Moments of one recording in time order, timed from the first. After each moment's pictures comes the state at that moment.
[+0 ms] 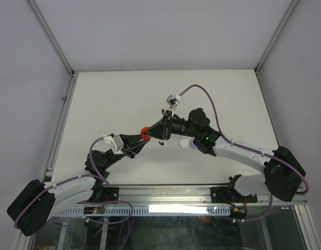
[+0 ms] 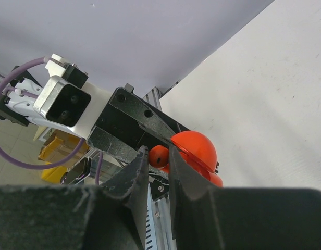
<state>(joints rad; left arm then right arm) -0.68 0.88 0.02 1.22 0.34 -0.07 0.86 1.30 0.76 0.55 -0.51 0.72</state>
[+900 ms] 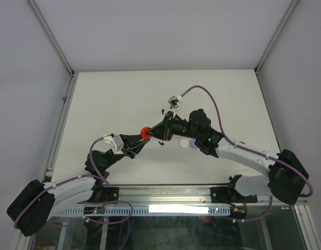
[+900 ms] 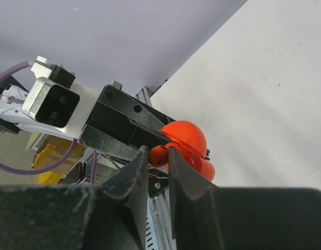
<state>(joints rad) -0.68 0.87 0.02 1.21 0.33 -0.08 0.87 1.26 0.75 0.46 -0.45 0.71</state>
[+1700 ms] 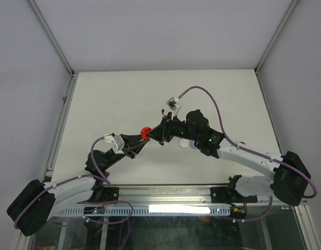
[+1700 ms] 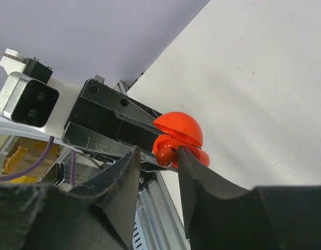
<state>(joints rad) -0.68 0.87 0.01 1.19 0.32 -0.08 0.91 1.23 0.79 0.29 -0.33 0.64</state>
